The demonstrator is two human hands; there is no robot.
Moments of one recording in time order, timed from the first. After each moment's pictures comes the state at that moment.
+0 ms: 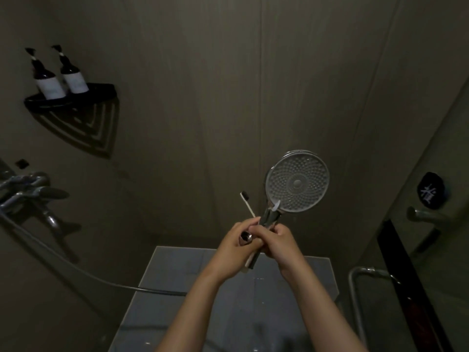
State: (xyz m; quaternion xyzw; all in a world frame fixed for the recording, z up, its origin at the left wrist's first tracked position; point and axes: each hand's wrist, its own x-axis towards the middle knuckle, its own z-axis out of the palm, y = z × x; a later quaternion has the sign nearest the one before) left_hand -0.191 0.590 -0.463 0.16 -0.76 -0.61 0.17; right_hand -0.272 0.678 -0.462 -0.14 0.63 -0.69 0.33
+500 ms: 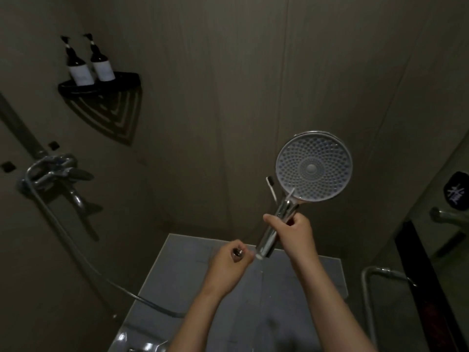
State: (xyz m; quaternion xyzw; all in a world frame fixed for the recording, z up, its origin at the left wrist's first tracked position) left_hand -0.134 0.598 -0.501 0.32 -0.77 -0.53 0.18; right_hand -0.260 0.680 -0.456 -0.14 0.71 -0.66 0.19
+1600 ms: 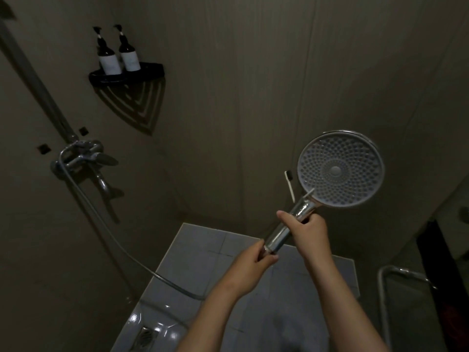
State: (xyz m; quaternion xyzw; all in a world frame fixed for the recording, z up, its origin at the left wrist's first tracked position) left_hand -0.122 0.613 -0.503 0.25 -0.79 -0.54 0.11; right_hand -0.237 0.688 -0.450 -0.15 0.72 -0.65 0.20
